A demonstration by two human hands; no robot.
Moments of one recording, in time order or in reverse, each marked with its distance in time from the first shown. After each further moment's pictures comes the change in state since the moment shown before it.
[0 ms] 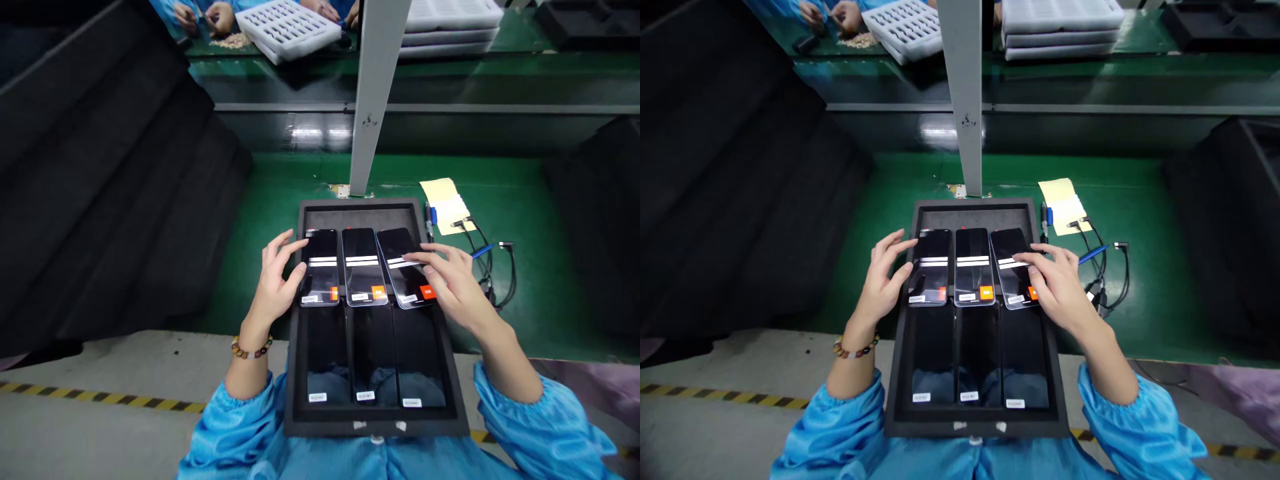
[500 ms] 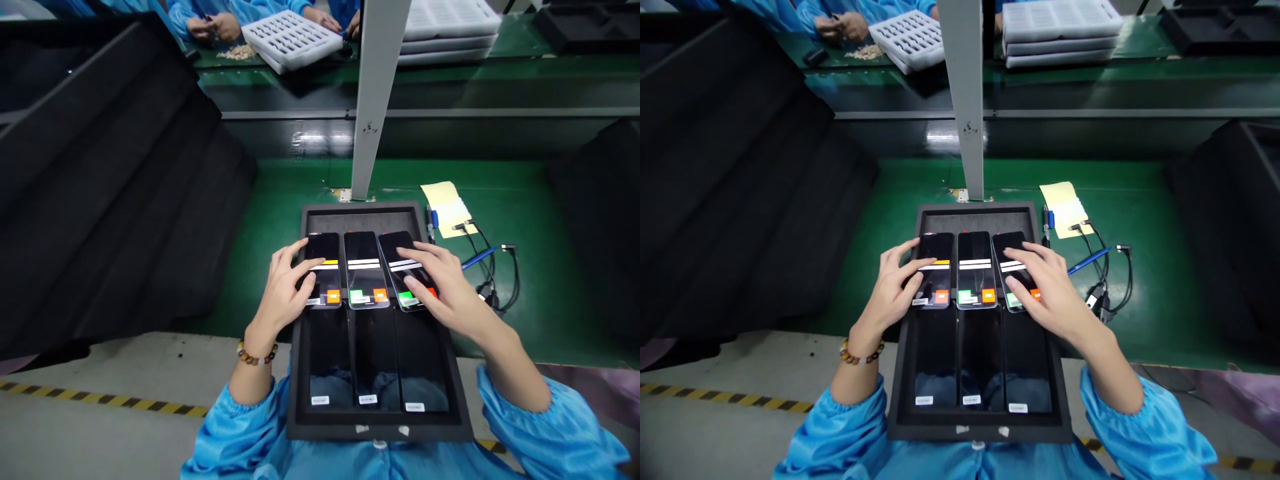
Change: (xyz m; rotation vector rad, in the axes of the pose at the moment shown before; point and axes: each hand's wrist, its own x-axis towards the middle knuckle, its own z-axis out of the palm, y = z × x) left_hand -0.004 0.011 -0.001 0.140 -0.098 0.114; right_hand 0.005 -0.025 -0.003 0.004 -0.052 -0.109
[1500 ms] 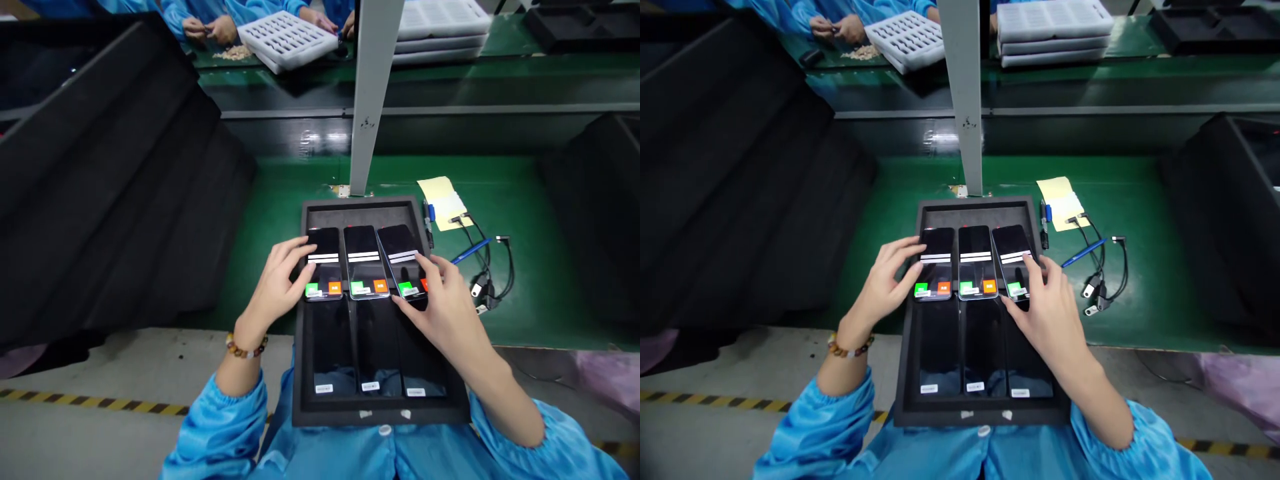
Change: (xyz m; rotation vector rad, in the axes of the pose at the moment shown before) left_hand 0.003 0.000 -0.017 -0.030 0.024 0.099; right_hand -0.040 -0.036 0.030 -0.293 0.207 0.231
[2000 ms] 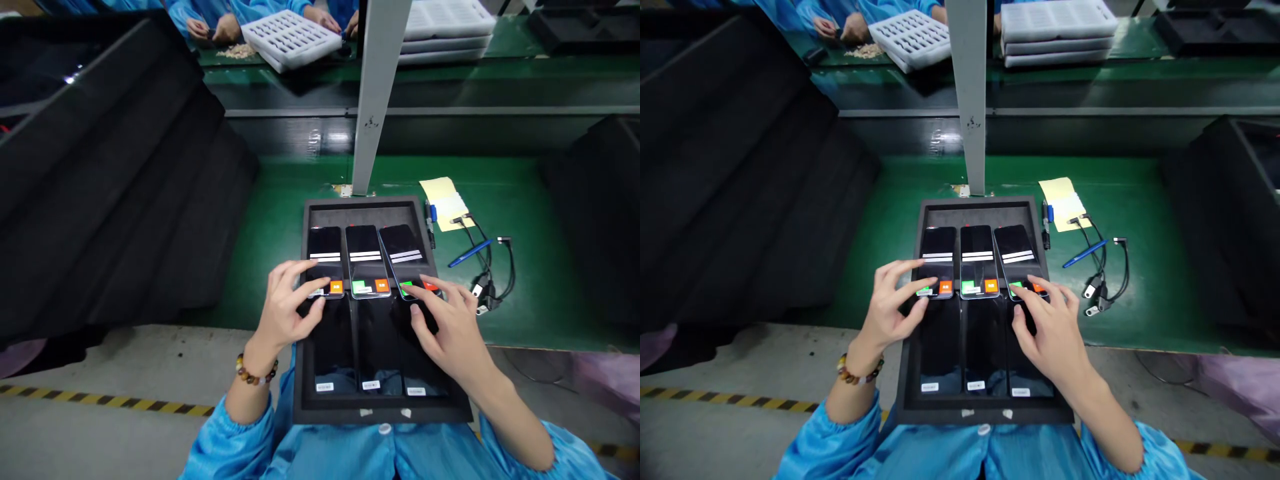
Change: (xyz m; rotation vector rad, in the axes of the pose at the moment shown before) left_hand -0.039 0.024 0.010 0.094 0.085 0.102; right_hand -0.025 -0.003 -0.009 0.110 0.018 -0.166
